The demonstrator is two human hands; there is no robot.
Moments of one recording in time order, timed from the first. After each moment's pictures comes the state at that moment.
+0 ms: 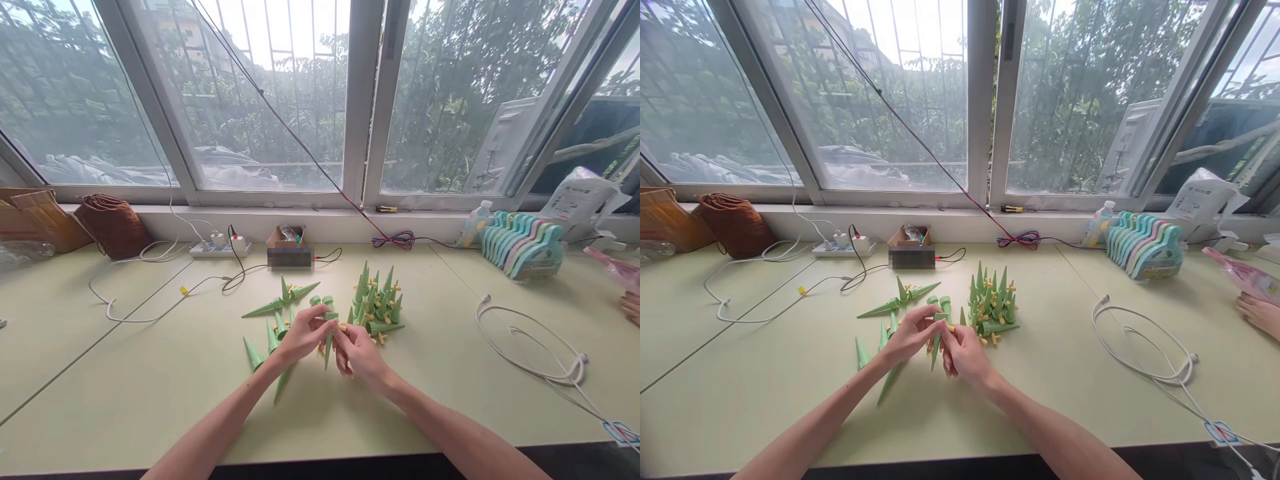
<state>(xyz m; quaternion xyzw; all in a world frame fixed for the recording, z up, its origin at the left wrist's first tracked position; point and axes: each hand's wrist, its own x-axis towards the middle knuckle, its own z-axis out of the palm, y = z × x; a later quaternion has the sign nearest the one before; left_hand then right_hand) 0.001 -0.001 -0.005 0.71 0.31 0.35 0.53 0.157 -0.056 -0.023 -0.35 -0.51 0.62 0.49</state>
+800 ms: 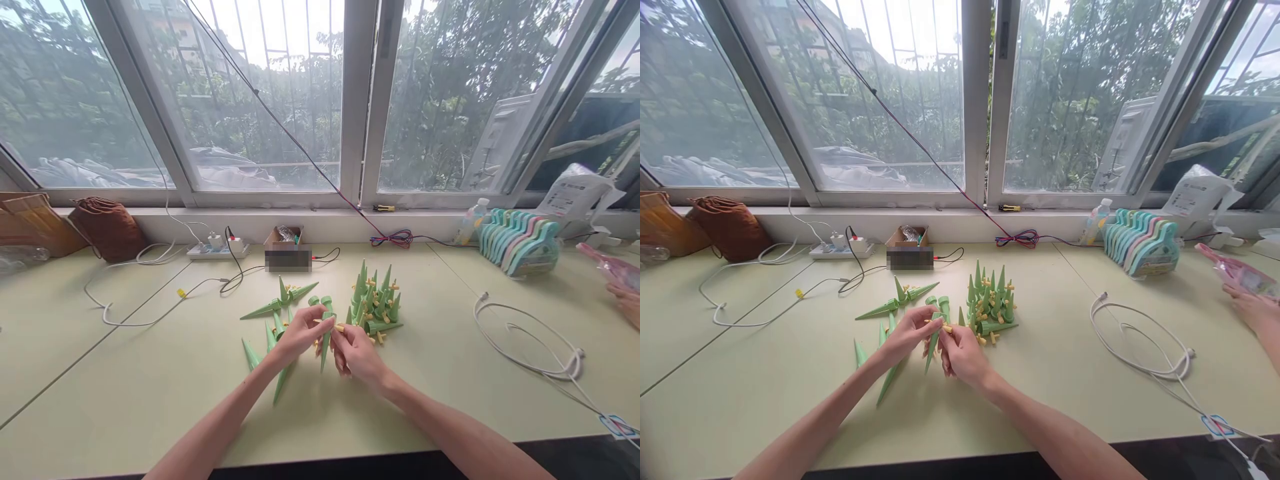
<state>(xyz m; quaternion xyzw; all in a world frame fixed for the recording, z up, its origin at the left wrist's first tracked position) 0.000 0.002 0.000 0.68 0.30 0.33 0.57 0.157 -0.057 -0.017 -0.37 -0.54 0.58 0.49</state>
